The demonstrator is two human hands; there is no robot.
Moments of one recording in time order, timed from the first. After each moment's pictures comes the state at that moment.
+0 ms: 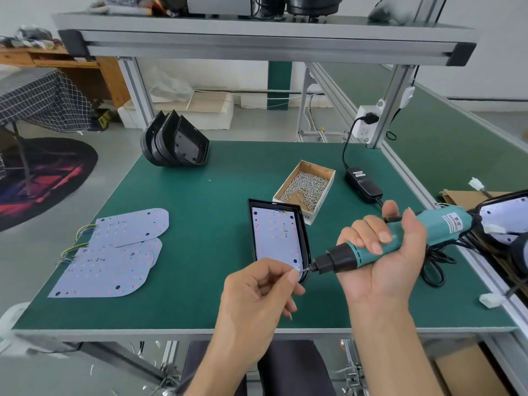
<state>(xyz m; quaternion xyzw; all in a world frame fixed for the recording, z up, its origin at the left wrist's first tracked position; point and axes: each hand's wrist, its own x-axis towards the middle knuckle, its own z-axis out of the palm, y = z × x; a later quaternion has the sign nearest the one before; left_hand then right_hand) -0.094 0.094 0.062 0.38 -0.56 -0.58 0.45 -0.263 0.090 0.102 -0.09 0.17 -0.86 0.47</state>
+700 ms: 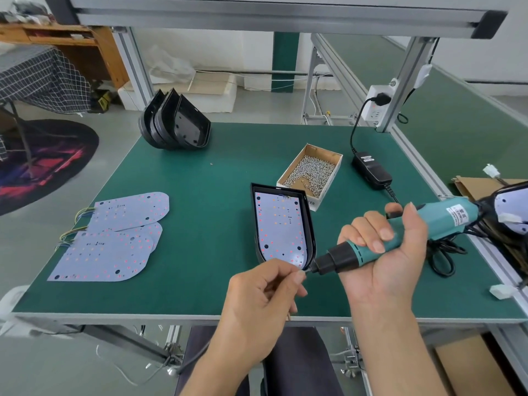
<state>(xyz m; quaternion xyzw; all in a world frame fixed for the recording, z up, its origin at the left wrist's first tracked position) -0.091 0.101 0.044 0.42 -0.62 -0.52 0.40 -0.260 0.092 0.085 -0.10 0.19 -0.86 0.47</state>
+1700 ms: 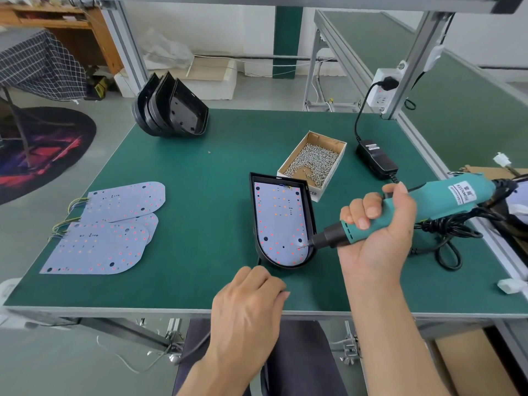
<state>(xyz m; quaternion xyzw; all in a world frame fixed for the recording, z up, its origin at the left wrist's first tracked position) -0.081 0.102 0.007 0.46 -0.83 -0.09 0.30 -0.267 0.063 0.069 -0.13 0.29 -0.86 0.39</state>
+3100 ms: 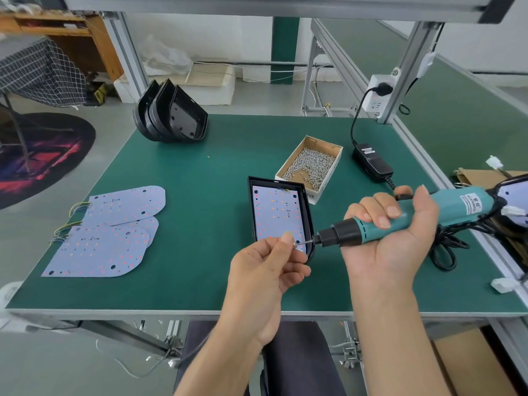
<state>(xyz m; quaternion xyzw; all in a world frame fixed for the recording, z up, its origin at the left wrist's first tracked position) -0.116 0.085 0.069 0.42 -0.31 -0.72 0.45 -0.267 0.078 0.093 -0.07 0.17 -0.88 0.45</state>
